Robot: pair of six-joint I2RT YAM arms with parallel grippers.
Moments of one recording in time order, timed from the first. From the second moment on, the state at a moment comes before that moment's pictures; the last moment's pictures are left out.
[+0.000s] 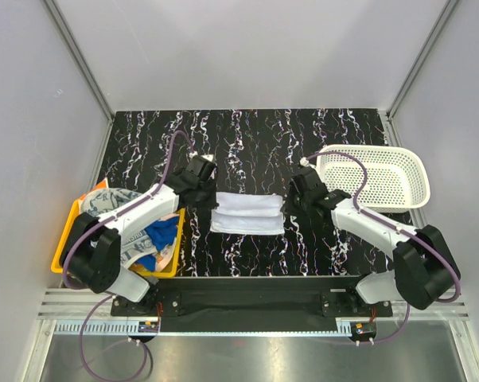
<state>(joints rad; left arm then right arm) -0.56 1.49 1.00 -0.51 -0.04 -0.54 0.57 1.38 0.82 -0.30 0.05 0.72</state>
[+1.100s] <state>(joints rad) -0.60 1.41 0.82 -0.46 0.05 -0.62 0.58 1.30 0.70 -0.33 0.02 0.74</state>
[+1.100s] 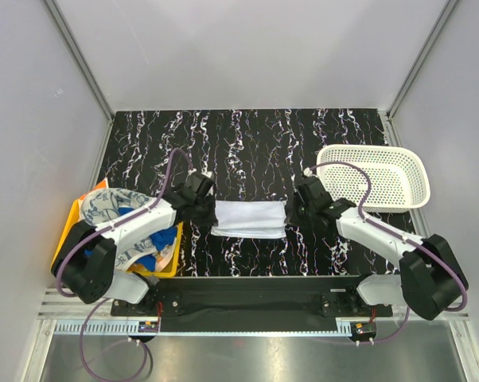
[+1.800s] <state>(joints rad) -0.61 1.39 0.67 -0.36 0.09 -0.66 0.60 1.25 0.49 -0.21 -0.06 0.82</state>
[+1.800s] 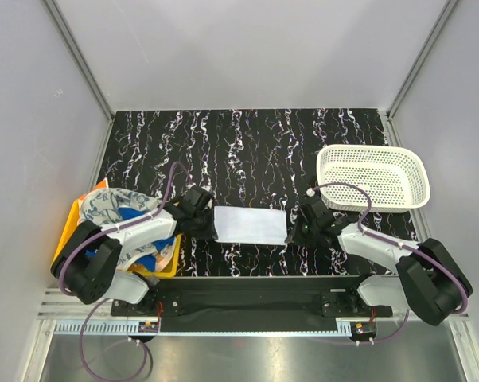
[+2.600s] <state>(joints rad) -0.62 1.30 0.85 -0.57 -0.04 -0.60 0.60 1.23 0.62 -0.28 0.09 0.74</state>
